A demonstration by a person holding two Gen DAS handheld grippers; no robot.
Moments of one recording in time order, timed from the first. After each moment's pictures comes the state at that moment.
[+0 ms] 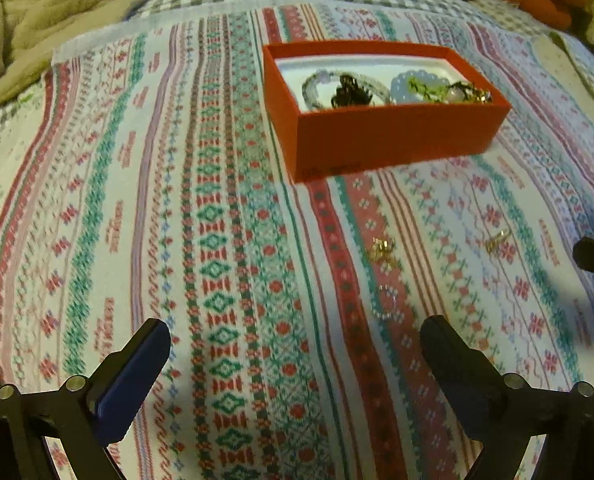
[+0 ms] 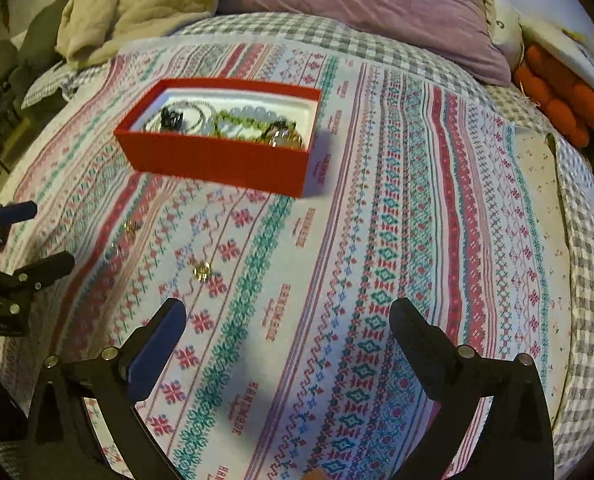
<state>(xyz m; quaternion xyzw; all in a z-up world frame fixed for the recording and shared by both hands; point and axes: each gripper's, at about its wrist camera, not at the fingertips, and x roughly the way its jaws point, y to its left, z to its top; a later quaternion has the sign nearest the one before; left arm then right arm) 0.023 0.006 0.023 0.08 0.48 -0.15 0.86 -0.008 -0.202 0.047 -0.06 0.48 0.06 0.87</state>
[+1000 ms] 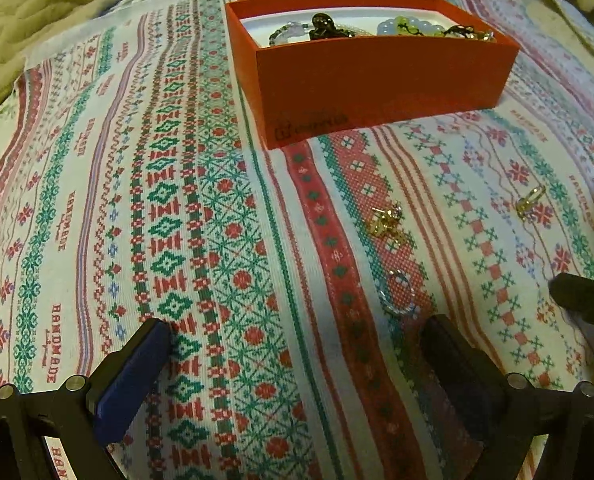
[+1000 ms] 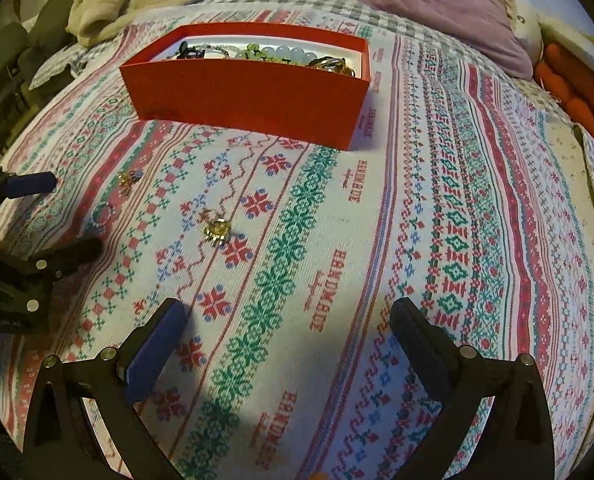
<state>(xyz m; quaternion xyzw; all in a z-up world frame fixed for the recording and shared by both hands) 0.029 -0.012 -0.019 0.12 0.47 -0.15 0.86 -0.006 -0.177 -0.012 -0.07 0.48 0.08 0.87</state>
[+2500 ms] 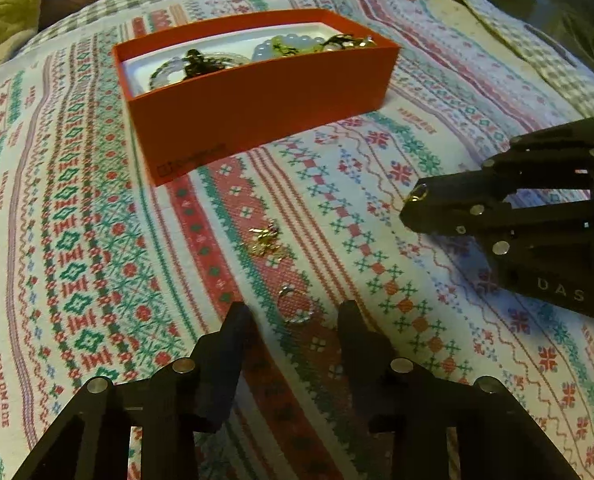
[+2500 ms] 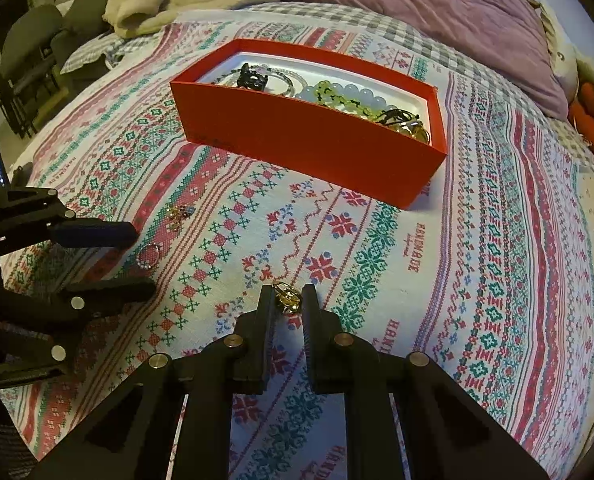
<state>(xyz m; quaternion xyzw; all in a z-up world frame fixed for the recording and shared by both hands) 0.018 -0.032 -0.007 0.13 0.45 -0.30 0.83 0.018 -0.146 0.004 -0.10 0.47 0.14 0.87</state>
